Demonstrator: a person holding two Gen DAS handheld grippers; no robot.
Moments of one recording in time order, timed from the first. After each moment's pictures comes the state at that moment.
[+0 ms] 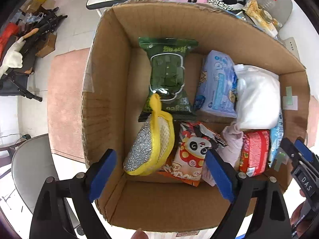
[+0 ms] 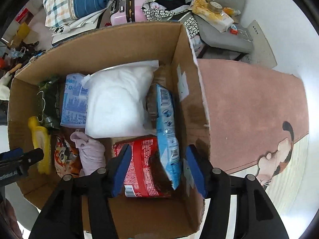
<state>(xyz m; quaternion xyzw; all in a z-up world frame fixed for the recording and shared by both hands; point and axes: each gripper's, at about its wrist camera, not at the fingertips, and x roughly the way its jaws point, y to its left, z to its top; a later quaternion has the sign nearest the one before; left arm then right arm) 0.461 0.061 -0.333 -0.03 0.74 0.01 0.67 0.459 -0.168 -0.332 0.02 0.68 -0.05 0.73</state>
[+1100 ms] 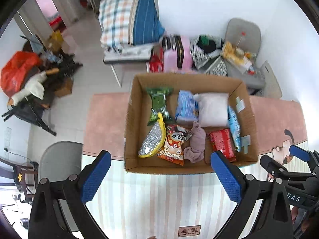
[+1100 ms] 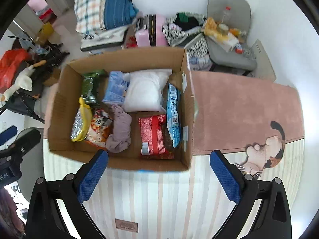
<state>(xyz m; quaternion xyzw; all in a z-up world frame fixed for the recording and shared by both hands) 0.338 0.038 -0.155 0.01 0.57 0.01 0.82 0.350 -0.163 -0.199 0.01 0.62 0.01 0.79</state>
